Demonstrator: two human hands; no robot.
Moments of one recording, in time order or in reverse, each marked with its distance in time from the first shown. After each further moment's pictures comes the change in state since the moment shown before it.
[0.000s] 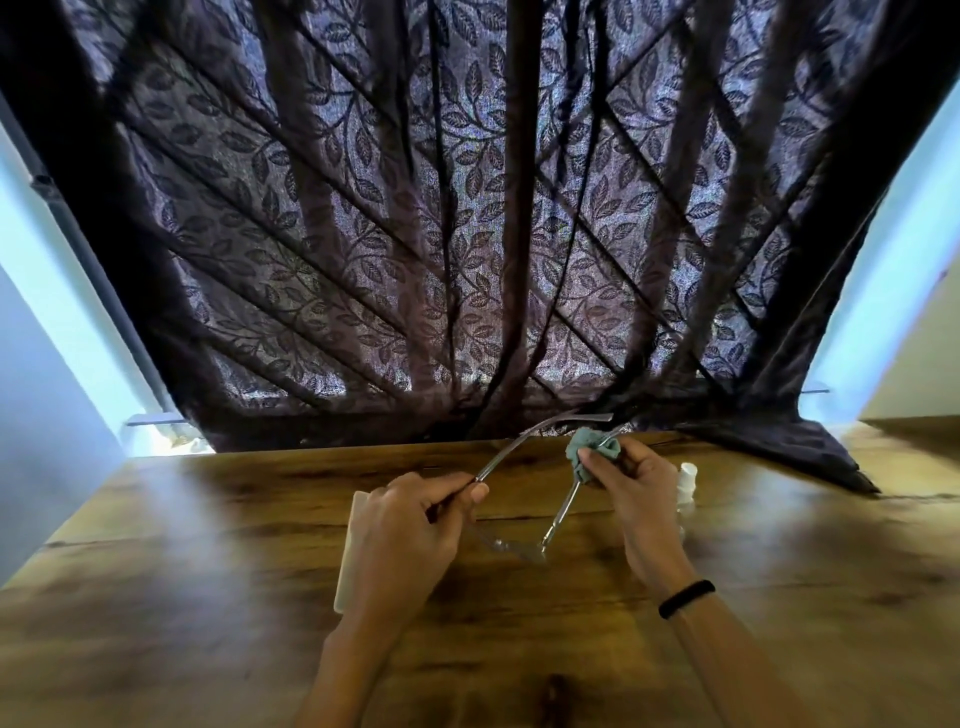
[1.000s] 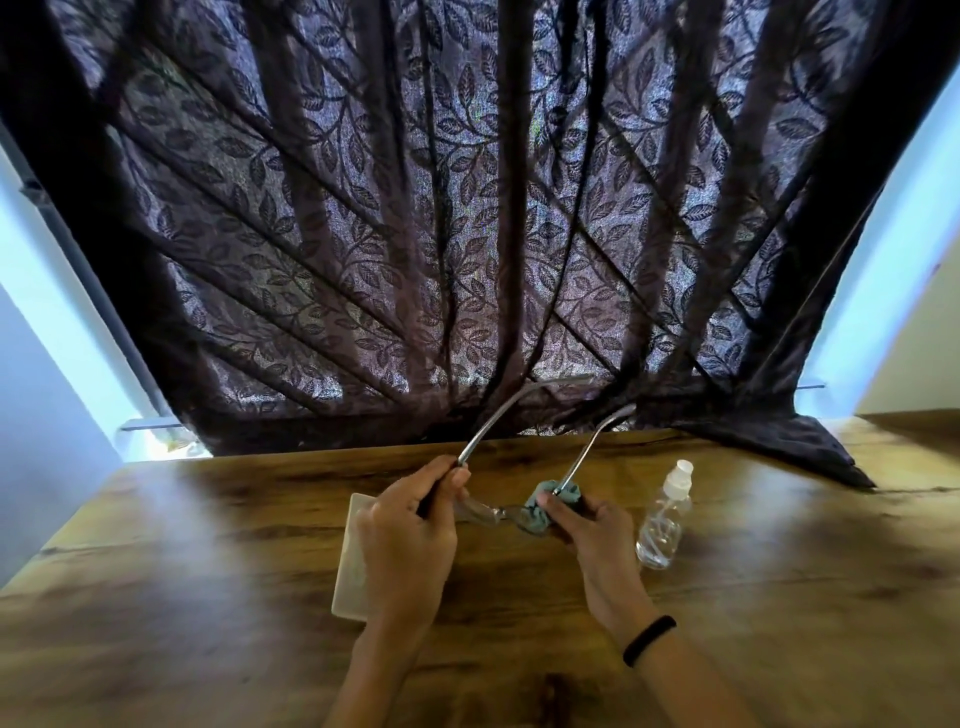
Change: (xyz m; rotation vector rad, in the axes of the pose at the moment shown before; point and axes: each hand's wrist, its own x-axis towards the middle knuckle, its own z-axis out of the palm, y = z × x) left_hand -0.003 0.023 0.013 -0.096 0.258 -0.148; right_hand -0.037 0.022 0.018 0.003 -0.021 0.358
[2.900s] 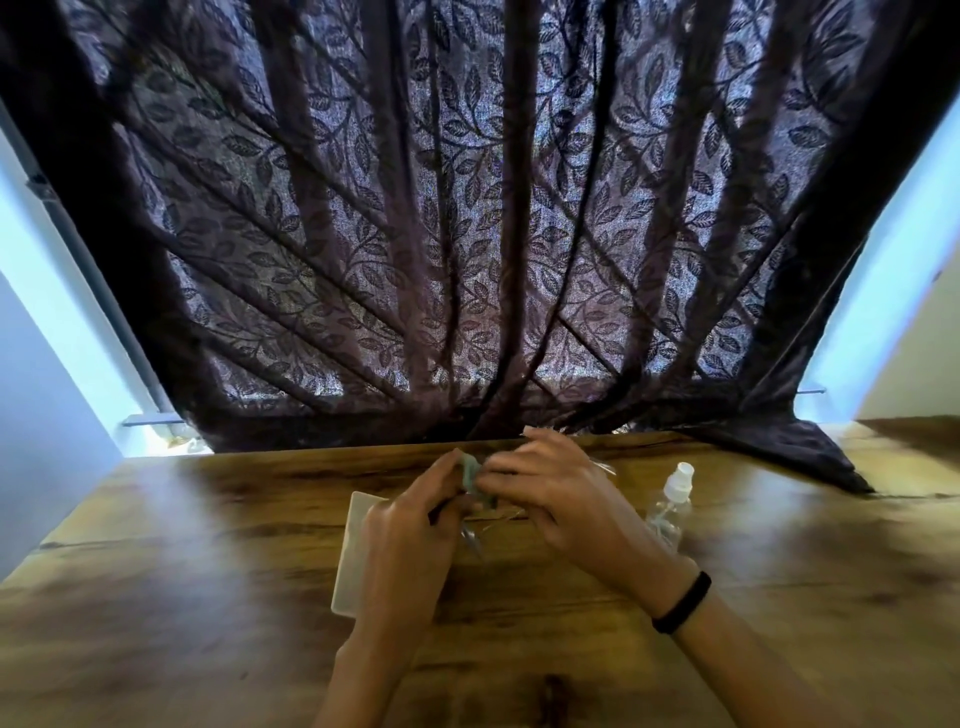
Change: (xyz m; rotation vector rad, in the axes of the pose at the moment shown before) left_hand -0.001 0.001 -0.010 0.053 -0.228 0.032; right_hand -0.018 -0.076 0.016 -1.213 -0.457 -1.240
